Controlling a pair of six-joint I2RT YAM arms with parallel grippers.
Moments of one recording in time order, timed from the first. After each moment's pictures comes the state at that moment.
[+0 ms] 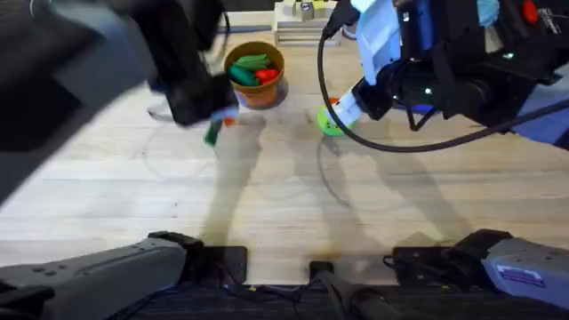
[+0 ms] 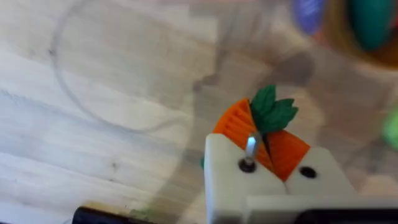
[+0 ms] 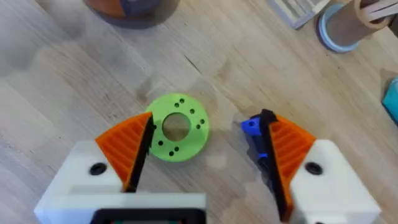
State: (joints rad) left arm -0.23 1.39 1.12 -1.08 -0.09 -0.62; right arm 0.47 1.33 0.91 -0.40 0.00 -0.34
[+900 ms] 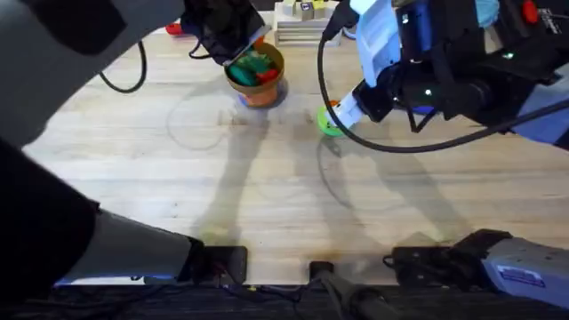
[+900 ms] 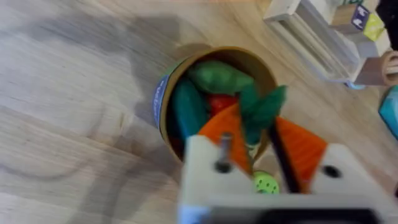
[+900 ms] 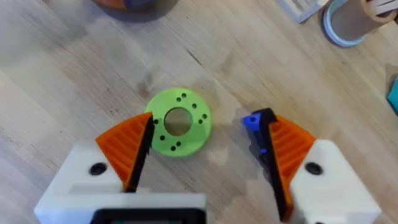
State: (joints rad) left arm -0.24 1.65 1.38 -0.74 0.01 -0.89; right arm 0.47 1.33 0.91 -0.42 0.00 -0.34
